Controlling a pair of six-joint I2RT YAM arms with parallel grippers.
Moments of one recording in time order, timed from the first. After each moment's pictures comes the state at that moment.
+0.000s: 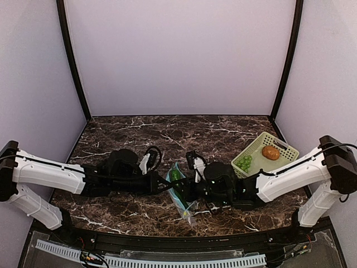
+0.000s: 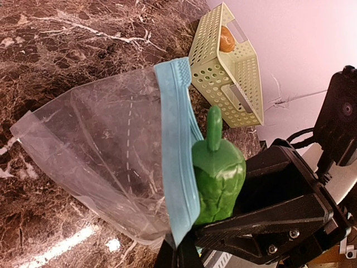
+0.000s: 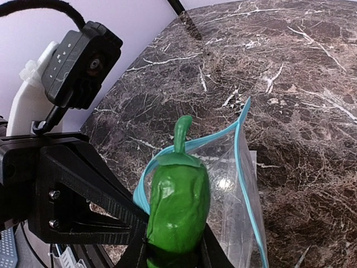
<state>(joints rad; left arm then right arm) -1.03 1.36 0.65 0.18 0.14 -0.96 1.25 1.59 0.74 0.45 0.21 0.69</state>
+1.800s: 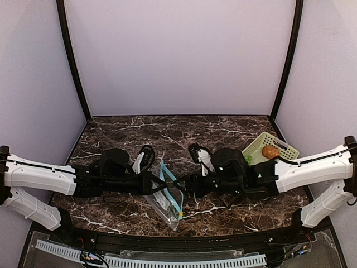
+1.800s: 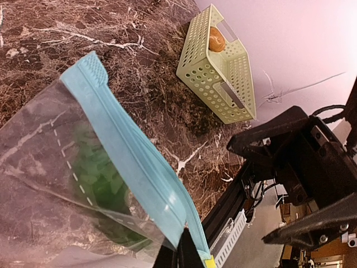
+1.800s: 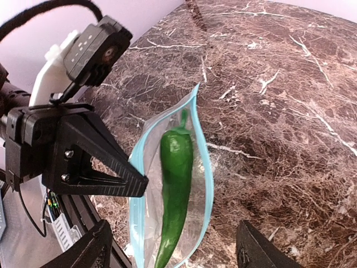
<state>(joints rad) -1.02 1.25 0.61 0.15 0.17 -0.91 1.24 1.41 0.84 0.05 0.16 0.56</state>
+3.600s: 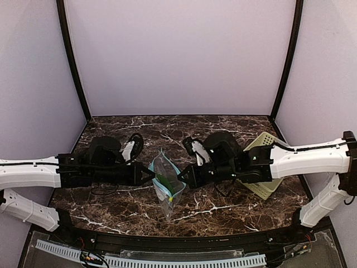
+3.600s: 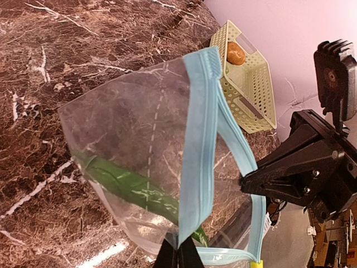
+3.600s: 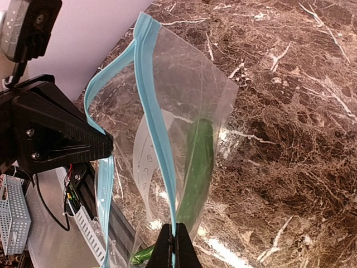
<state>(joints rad) -0.99 1.11 0.73 -0.20 0.03 -0.78 1.15 1.47 1.02 -0.16 -0.04 0.63</state>
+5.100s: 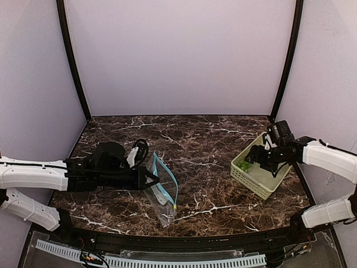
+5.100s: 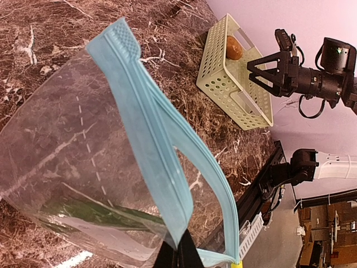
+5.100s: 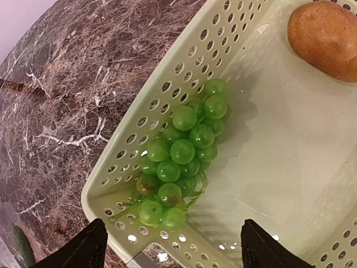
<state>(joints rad) -0.99 1.18 0.67 -0.06 0.10 -0.83 0.37 1.19 0.75 -0.51 -0.06 0.63</state>
